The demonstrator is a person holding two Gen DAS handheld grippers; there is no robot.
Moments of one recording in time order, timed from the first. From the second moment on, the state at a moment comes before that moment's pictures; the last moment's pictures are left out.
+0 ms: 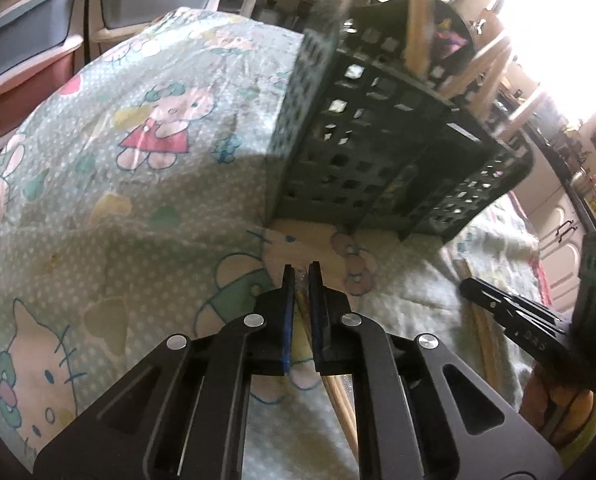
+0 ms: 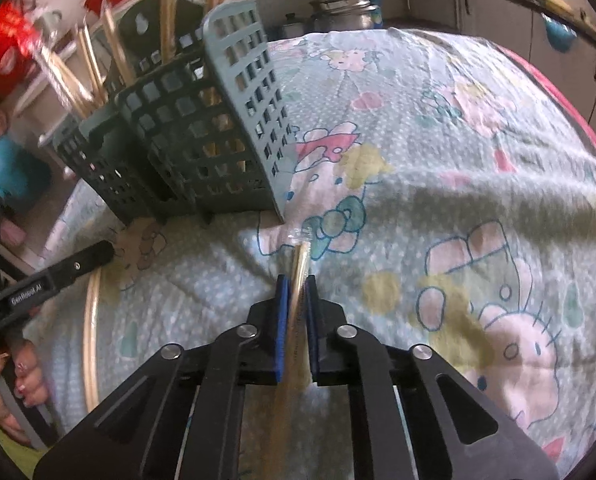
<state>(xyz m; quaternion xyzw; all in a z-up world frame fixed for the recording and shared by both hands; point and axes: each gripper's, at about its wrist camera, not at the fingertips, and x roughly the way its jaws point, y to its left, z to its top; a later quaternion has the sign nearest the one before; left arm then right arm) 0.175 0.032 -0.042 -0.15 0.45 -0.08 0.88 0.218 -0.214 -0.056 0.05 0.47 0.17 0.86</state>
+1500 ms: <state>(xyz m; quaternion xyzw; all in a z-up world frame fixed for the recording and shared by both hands) 0.156 0.006 0.113 -0.12 0.27 -0.14 0.94 0.152 -0.209 0.096 0.06 0.25 0.27 0.93</state>
